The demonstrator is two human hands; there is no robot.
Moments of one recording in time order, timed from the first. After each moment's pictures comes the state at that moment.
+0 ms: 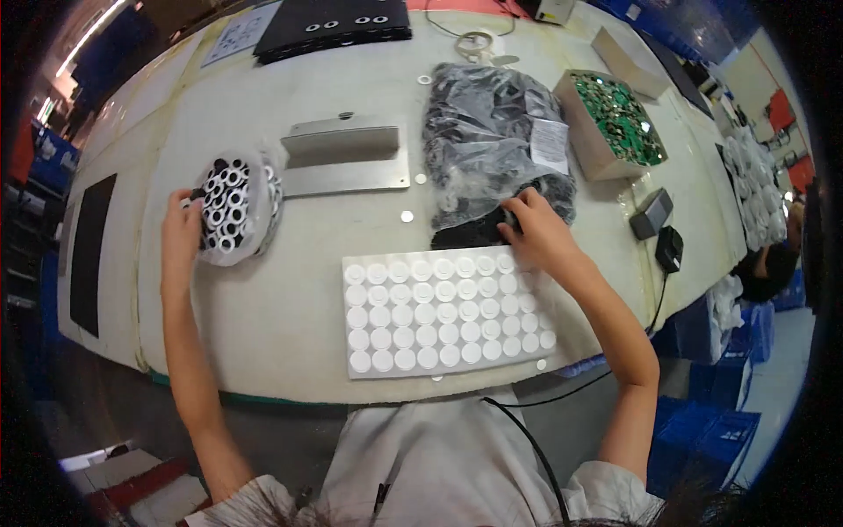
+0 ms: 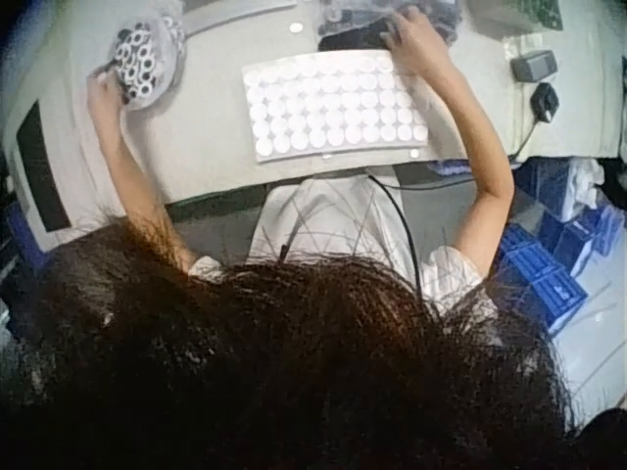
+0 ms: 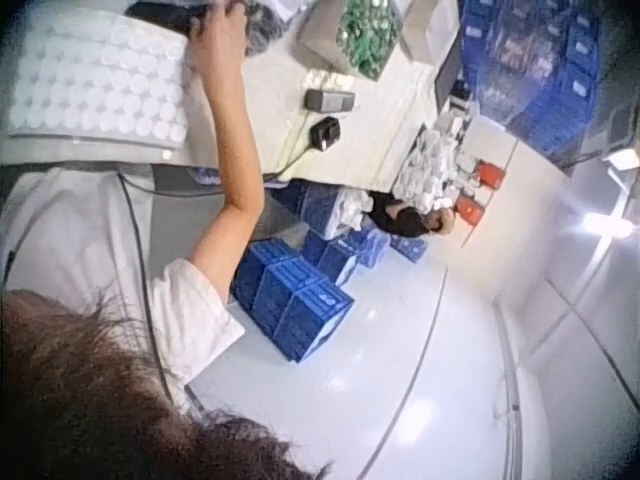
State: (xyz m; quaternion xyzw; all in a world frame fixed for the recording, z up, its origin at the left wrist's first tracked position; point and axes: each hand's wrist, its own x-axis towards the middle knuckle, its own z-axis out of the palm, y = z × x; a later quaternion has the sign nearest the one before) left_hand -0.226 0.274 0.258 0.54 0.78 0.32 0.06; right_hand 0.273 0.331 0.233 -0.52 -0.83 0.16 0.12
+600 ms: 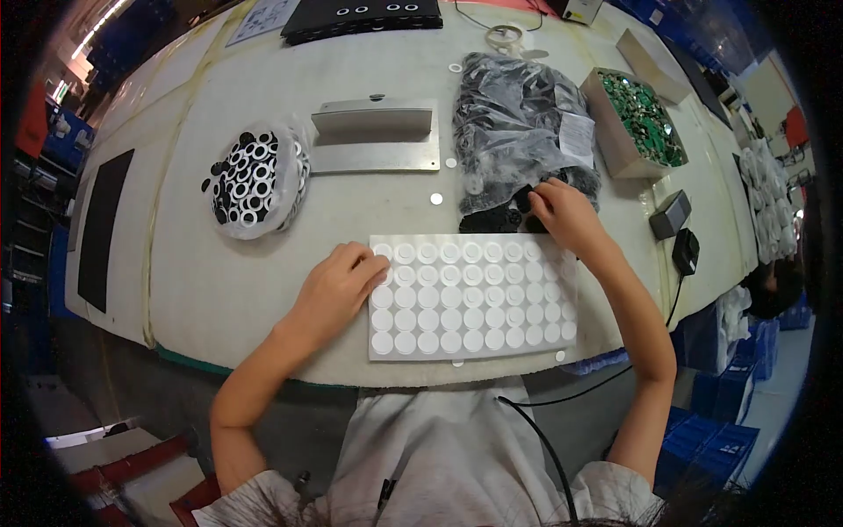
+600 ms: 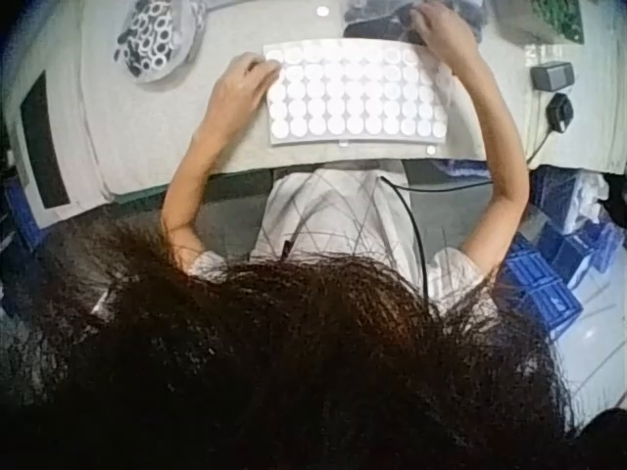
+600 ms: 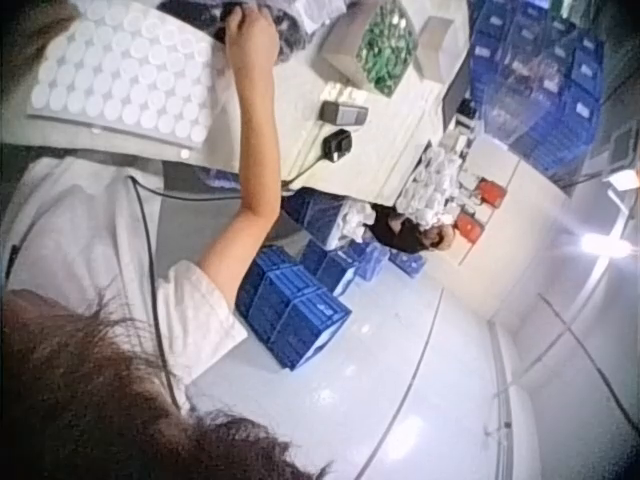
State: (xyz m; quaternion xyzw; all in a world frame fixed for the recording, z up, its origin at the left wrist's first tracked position) left_hand -0.049 0.208 0.238 0.82 0.50 0.25 0.13; right_hand 0.270 0.341 0.238 -0.53 -0.83 0.16 0.11
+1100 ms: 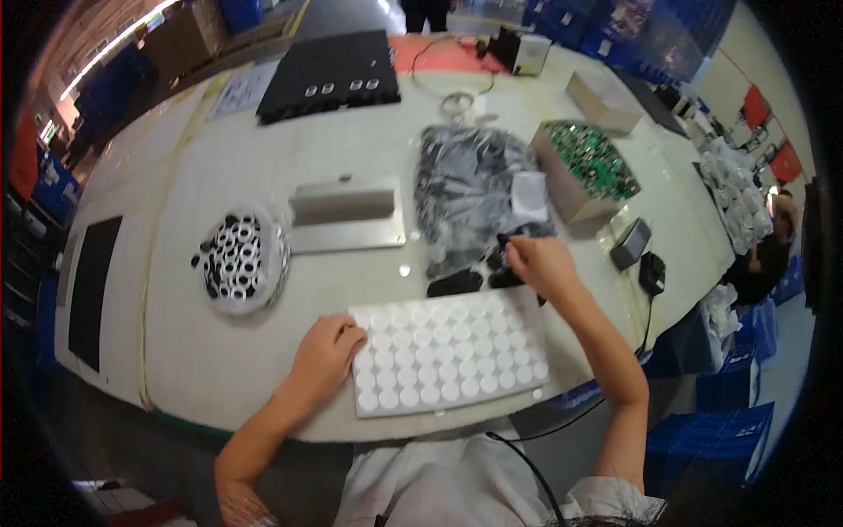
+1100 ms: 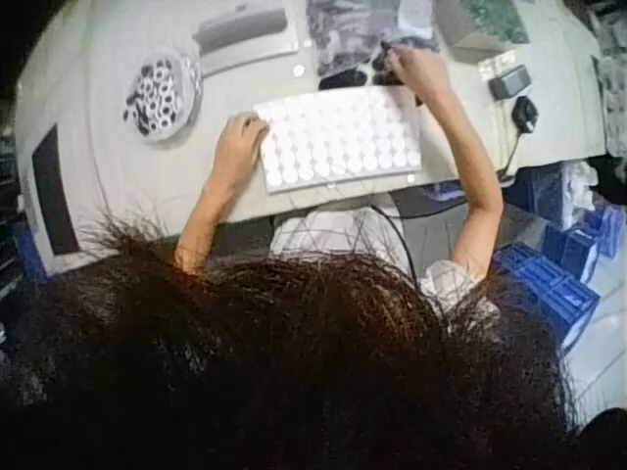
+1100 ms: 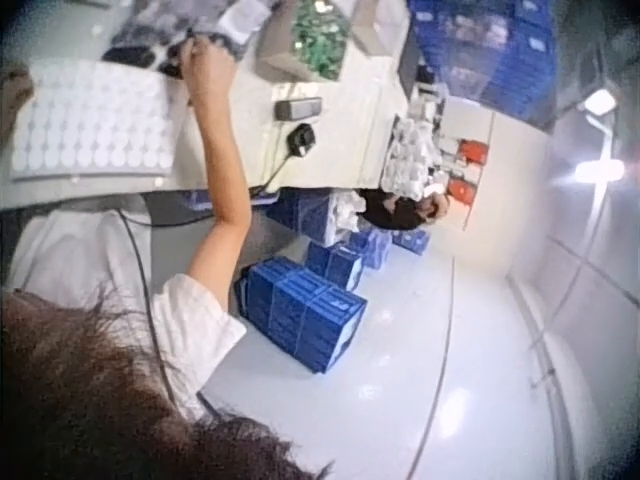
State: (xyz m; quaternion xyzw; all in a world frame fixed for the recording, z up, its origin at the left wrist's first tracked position) left_hand -0.048 0.213 0.226 0.85 0.45 0.26 0.09; right_hand 0.287 0.333 0.255 -0.58 -0.80 0.05 0.15
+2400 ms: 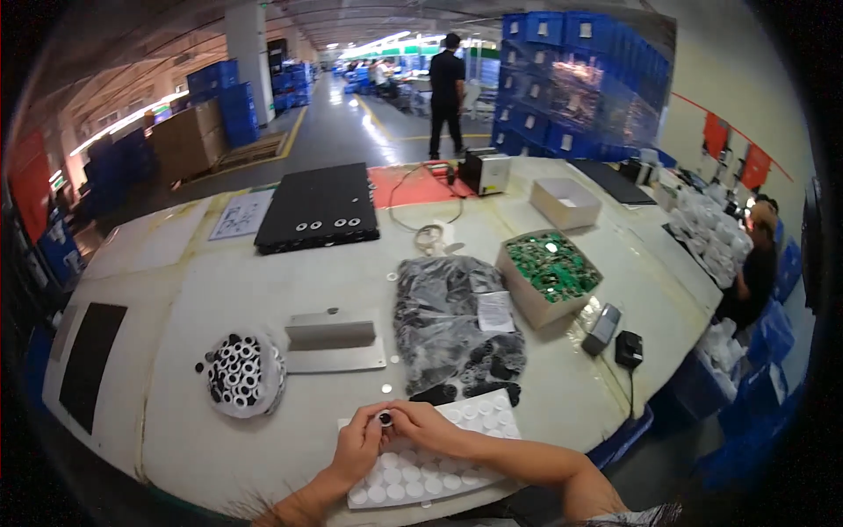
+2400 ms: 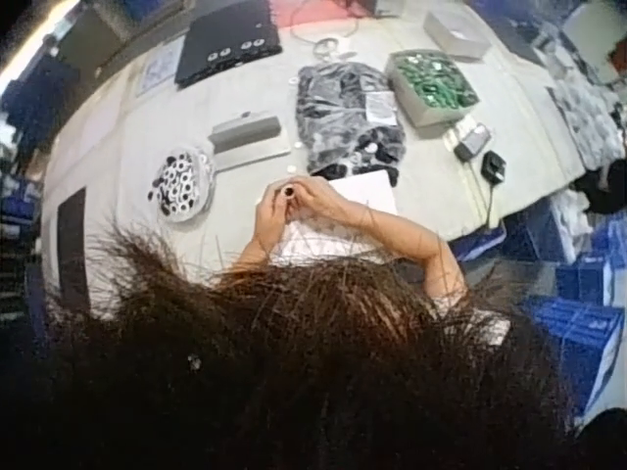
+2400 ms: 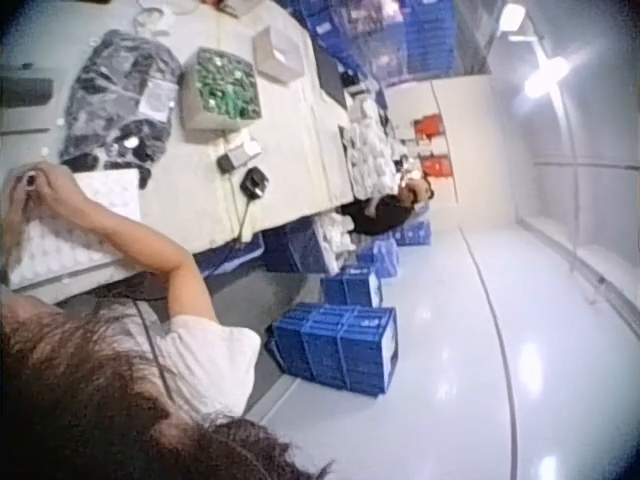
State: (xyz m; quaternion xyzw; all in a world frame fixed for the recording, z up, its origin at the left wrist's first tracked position) left_hand 0.022 0.229 0.241 0.58 0.50 0.45 0.46; right_hand 0.174 0.280 0.227 -0.35 -0.69 0.55 0.32
